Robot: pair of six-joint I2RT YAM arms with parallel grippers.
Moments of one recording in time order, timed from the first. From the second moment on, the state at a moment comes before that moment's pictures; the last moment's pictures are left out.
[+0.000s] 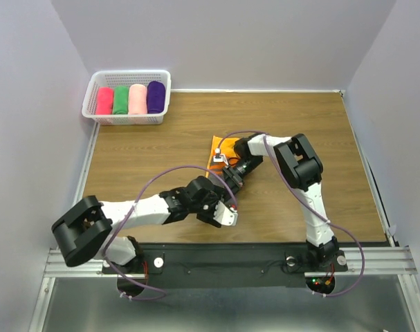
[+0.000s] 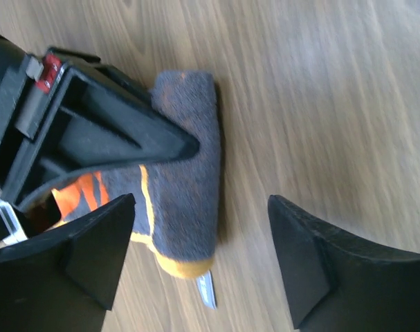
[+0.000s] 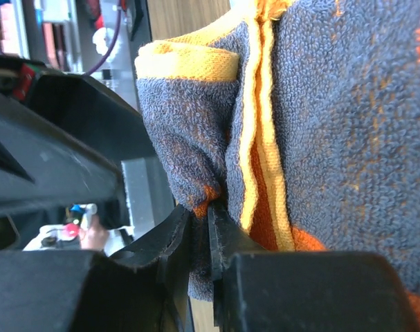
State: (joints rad) left arm -0.98 1.30 0.57 -0.02 0.17 0.98; right arm 0.50 2.31 1.55 -1.09 -1.21 -0.57
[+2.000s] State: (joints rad) left arm -0.50 2.39 1.77 -1.19 1.09 0.85; right arm 0.79 1.52 1.04 -0.46 -0.20 -0.66
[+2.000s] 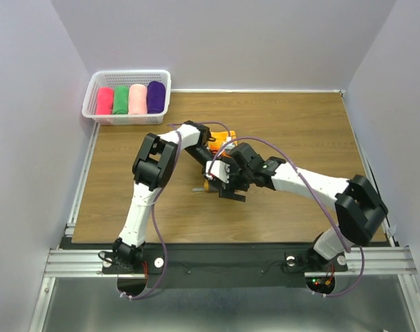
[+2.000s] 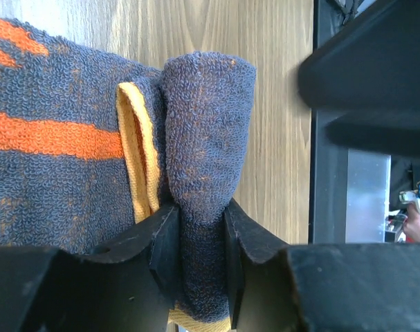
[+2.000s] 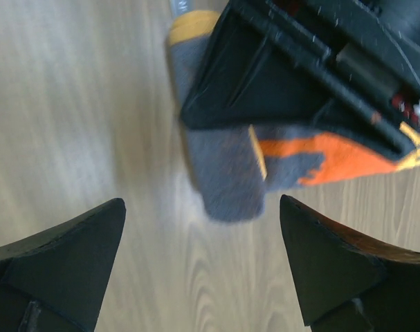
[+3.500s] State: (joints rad) left arm 0.06 1.18 1.11 -0.43 0.68 0.56; right arm 0.65 2.03 1.42 -0.70 -0.71 -0.59
